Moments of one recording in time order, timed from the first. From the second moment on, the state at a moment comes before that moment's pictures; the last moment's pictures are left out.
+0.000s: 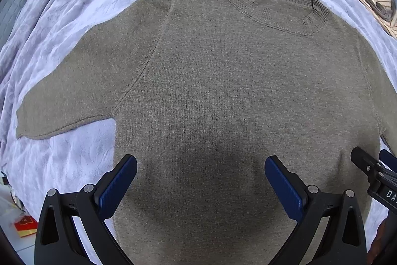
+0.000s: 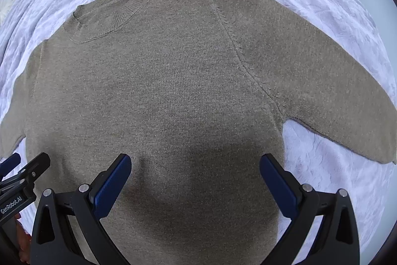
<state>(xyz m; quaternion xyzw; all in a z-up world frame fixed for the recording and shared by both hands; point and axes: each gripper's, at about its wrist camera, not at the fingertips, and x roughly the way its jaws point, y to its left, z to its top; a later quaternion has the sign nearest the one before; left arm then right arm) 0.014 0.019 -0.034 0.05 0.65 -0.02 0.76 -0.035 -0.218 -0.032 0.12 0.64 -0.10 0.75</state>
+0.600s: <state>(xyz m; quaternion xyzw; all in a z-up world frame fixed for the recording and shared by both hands) 0.016 0.037 -0.039 0.04 0.65 -0.02 0.76 -0.030 -0.207 -0.033 0.11 0.65 -0.09 0.75</state>
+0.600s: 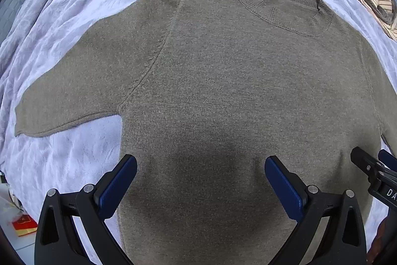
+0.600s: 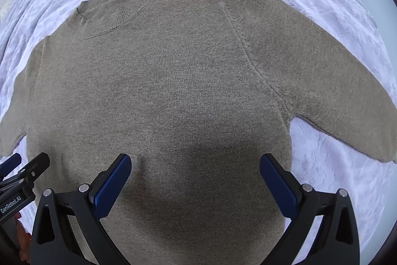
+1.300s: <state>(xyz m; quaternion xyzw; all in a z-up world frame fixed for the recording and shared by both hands) 0.007 0.077 -0.043 0.03 0.65 -0.01 0.76 -0.025 -0.146 -0.031 0.10 0.65 -0.07 0.75</state>
